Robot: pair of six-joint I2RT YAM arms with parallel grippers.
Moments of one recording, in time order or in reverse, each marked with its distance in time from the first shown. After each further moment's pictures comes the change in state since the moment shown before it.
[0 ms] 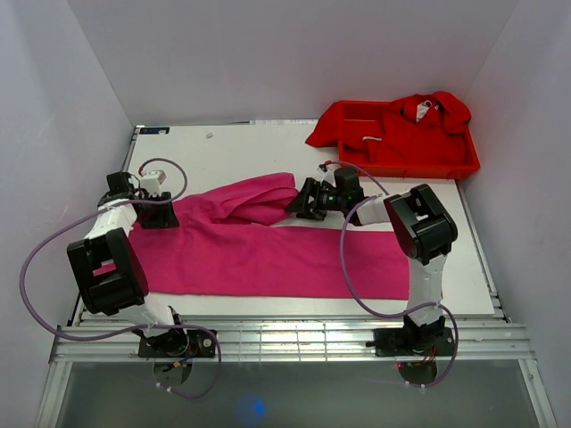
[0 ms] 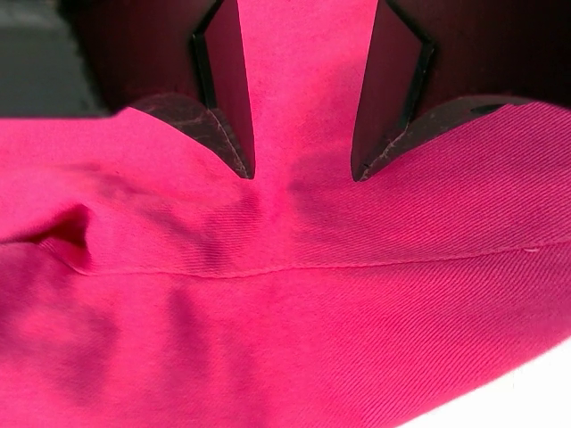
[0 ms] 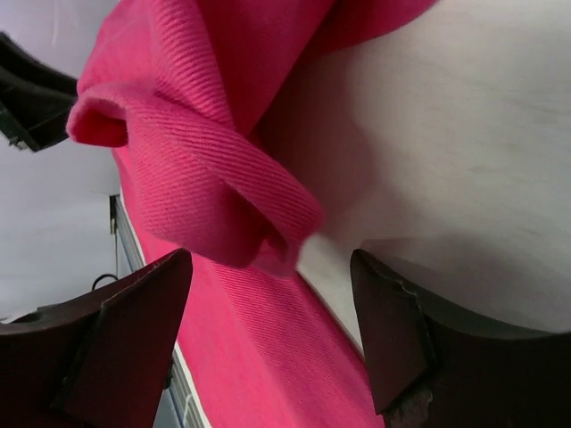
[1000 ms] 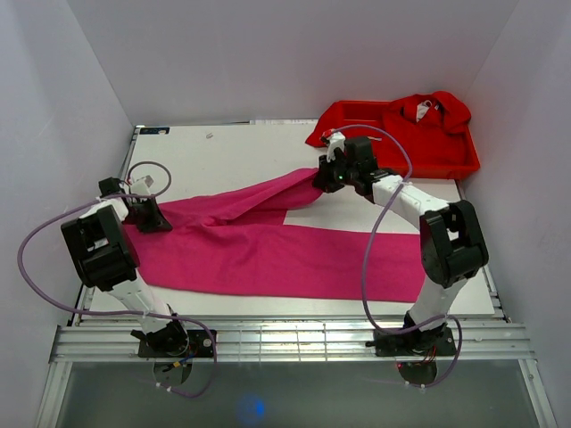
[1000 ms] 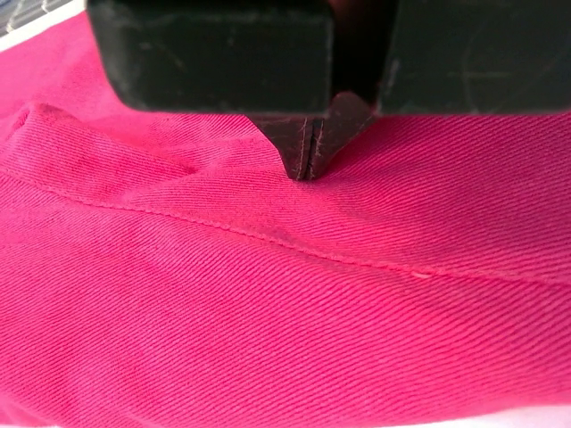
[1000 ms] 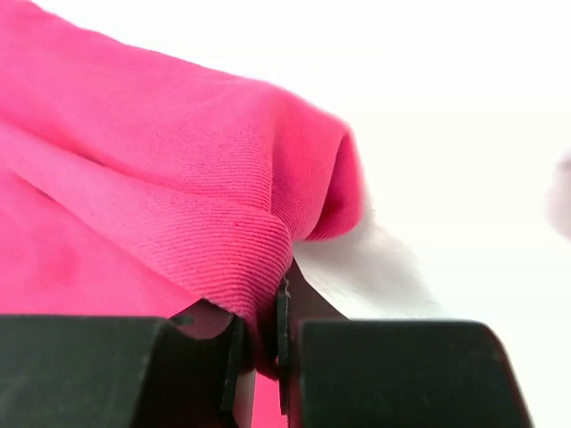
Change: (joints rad) left arm 0.108 0.230 0.064 0.039 0.060 -0.124; right arm -0.031 -0.210 0.200 -0.475 0.277 -0.605
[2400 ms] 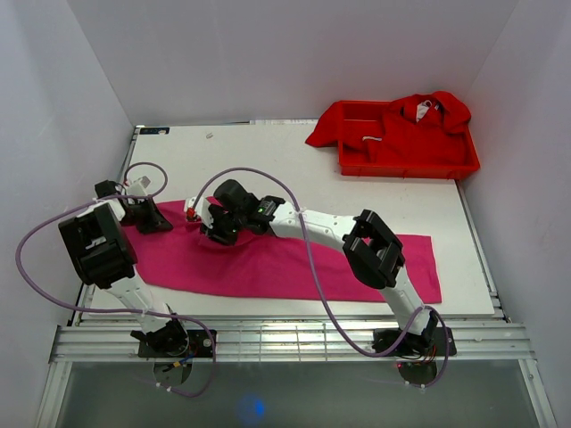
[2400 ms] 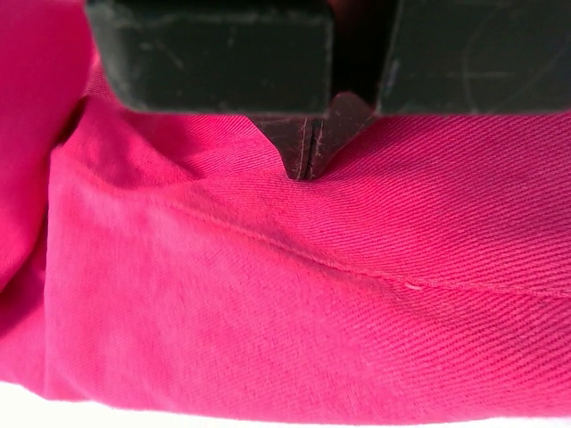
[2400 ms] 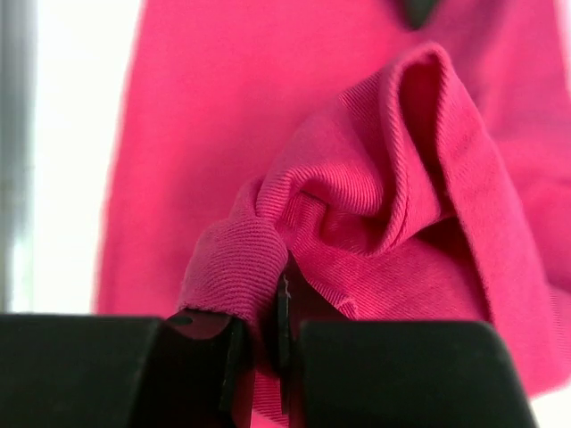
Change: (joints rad) left arm 0.024 0.045 0.008 0.016 0.116 -0.006; right arm 0.683 0.360 0.584 -0.275 0.049 -0.491
